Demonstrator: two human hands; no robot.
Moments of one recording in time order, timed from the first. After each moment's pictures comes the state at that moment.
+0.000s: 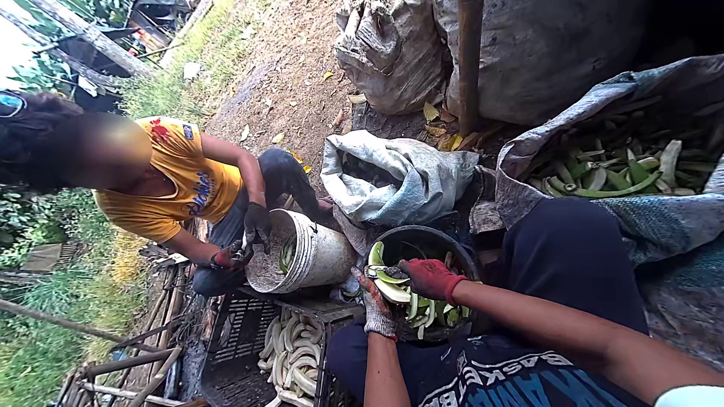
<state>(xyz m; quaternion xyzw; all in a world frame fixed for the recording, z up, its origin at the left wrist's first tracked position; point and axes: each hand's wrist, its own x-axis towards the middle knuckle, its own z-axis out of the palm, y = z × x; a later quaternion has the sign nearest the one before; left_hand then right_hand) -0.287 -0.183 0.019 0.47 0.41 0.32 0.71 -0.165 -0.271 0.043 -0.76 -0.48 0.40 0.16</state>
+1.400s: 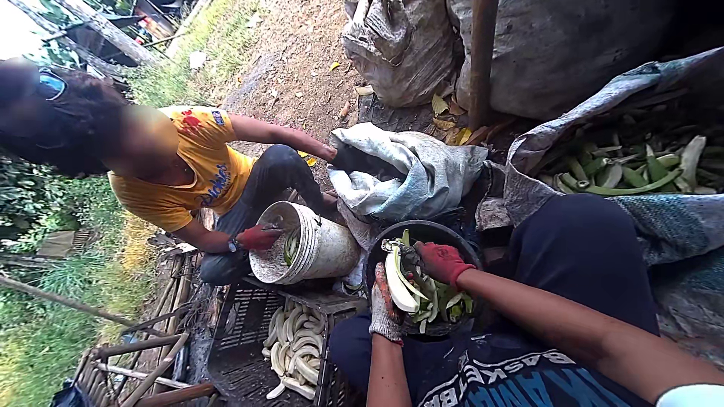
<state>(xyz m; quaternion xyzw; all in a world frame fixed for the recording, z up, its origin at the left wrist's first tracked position) -0.300 -0.196 0.025 0.41 0.46 0.21 0.76 -0.146 -0.268 0.029 -0.83 -0.38 0.39 0.14</state>
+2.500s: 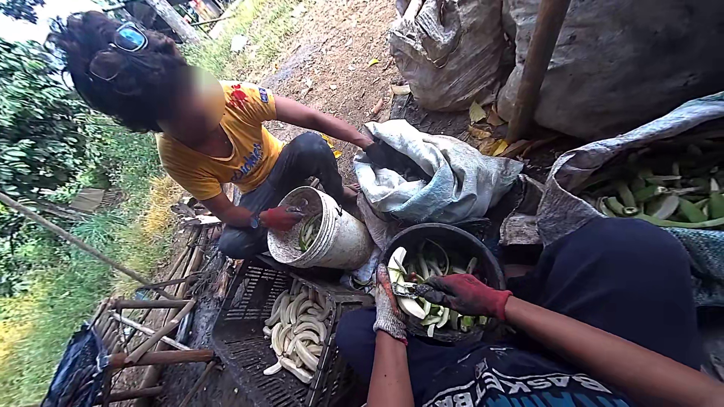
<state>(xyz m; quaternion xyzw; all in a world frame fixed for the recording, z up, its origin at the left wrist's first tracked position) -0.316 -0.186 0.026 0.37 0.48 0.28 0.75 -0.163 -0.304 0.009 -0.65 -0.60 0.40 0.23</state>
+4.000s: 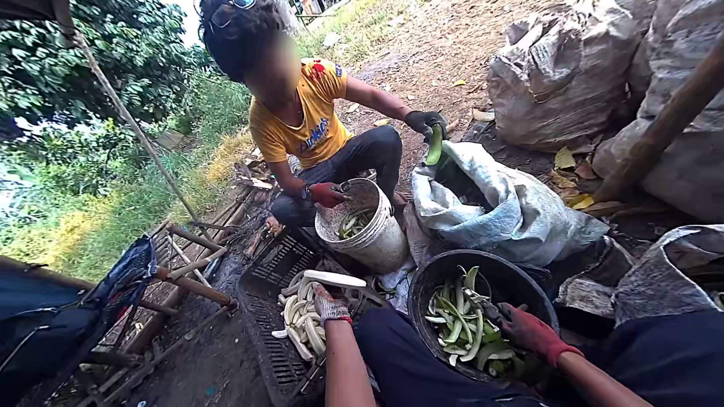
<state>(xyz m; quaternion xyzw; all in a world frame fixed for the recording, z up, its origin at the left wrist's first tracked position) -0.468 -0.069 0.052 0.26 0.55 0.61 0.50 -0.148 -0.304 -0.031 -0.80 -0.41 0.43 0.12</state>
